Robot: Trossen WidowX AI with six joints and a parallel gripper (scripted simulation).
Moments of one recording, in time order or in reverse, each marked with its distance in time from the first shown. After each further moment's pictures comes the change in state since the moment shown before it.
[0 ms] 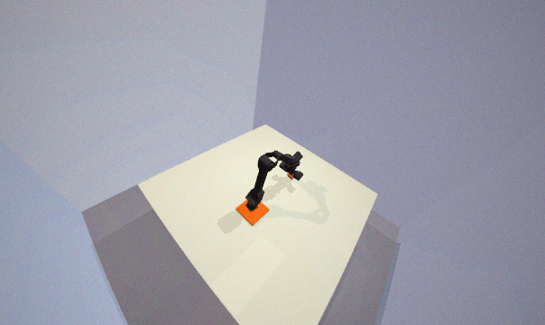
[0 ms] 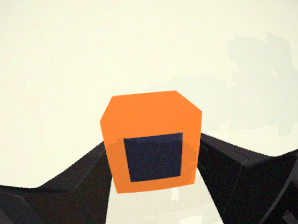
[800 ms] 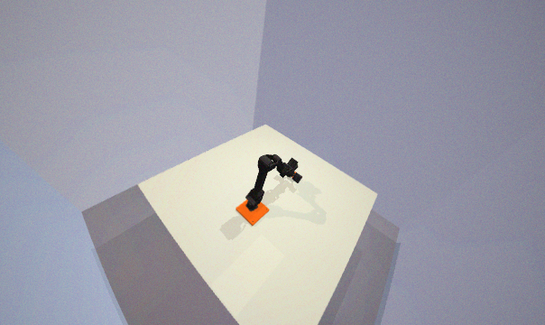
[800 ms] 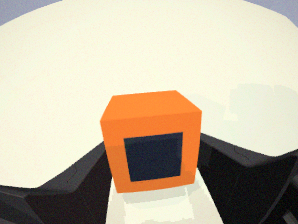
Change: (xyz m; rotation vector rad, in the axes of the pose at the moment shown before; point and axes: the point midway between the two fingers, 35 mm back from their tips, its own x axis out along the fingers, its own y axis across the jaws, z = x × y) arm 0.025 -0.001 0.002 -0.004 -0.337 0.000
